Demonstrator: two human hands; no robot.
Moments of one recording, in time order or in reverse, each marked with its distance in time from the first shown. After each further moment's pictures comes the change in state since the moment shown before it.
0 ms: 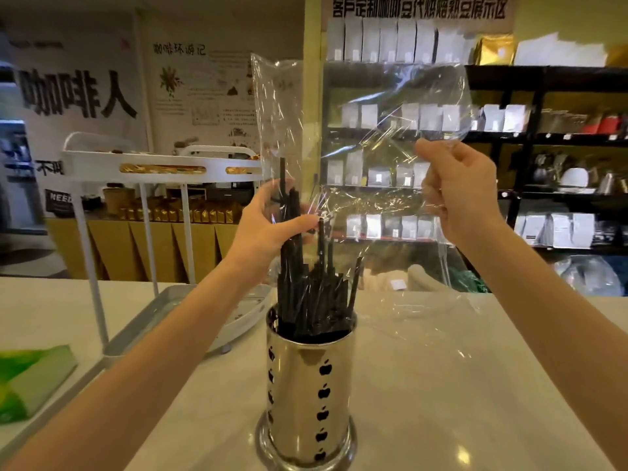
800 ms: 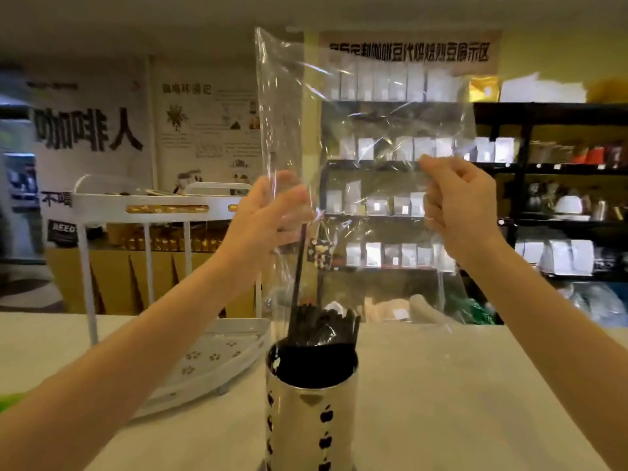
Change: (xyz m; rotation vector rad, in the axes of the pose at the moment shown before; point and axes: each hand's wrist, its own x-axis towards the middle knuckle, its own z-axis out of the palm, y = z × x) left_hand 0.016 0.050 0.003 -0.007 -0.090 0.050; right_hand 0.014 -0.018 0.001 0.117 -0.007 -0.065
